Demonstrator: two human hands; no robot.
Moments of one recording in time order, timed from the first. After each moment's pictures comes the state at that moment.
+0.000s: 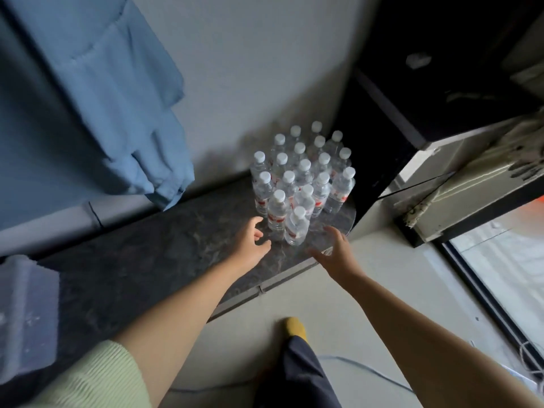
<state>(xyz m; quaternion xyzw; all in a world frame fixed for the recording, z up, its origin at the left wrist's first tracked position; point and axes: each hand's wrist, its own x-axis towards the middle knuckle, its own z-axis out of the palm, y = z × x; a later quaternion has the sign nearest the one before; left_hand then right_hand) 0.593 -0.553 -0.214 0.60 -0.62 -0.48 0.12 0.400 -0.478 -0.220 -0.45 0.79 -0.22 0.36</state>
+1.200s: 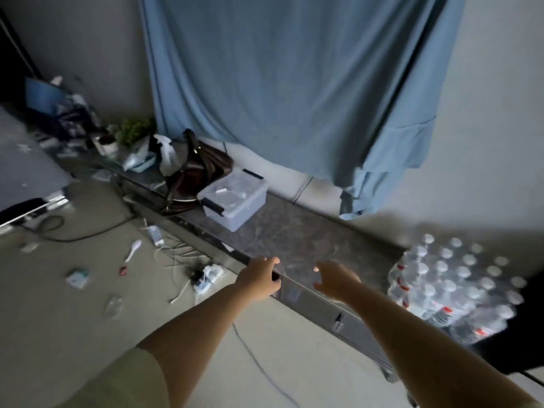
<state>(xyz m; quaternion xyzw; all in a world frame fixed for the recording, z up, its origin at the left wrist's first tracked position) 0.723 -0.238 -0.104 0.84 -0.46 -0.25 0.15 0.572 -0.371 -0.096 -0.90 0.36 0.15 0.17</state>
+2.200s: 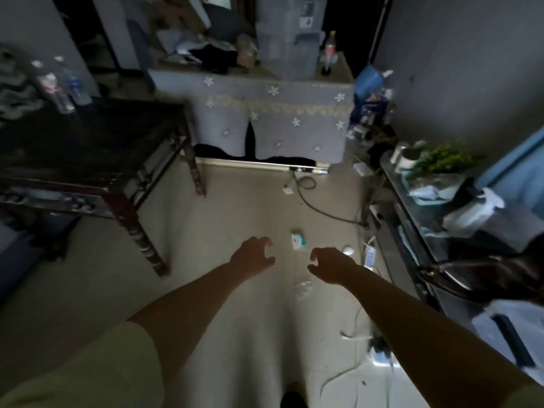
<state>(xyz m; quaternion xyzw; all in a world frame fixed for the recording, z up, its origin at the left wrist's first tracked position) 1.103 0.256 -0.098 0.95 0.04 -0.15 0.27 1.136 0.056 -0.092 -0.96 -0.15 0.24 0.06</state>
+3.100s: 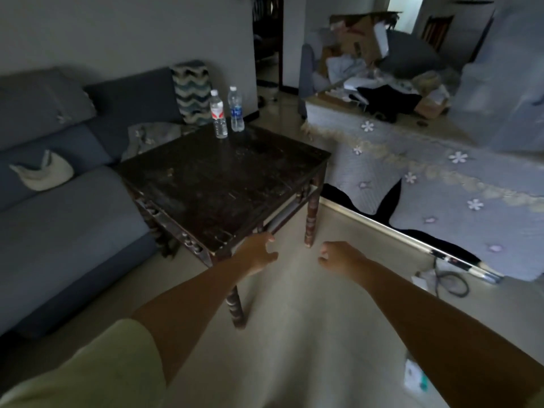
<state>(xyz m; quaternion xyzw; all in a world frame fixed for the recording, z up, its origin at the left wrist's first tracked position) 1.342 0.641 -0.068 0.91 0.31 -0.04 0.28 1.487 0.478 -0.064 -0.89 -0.39 0.22 0.06</state>
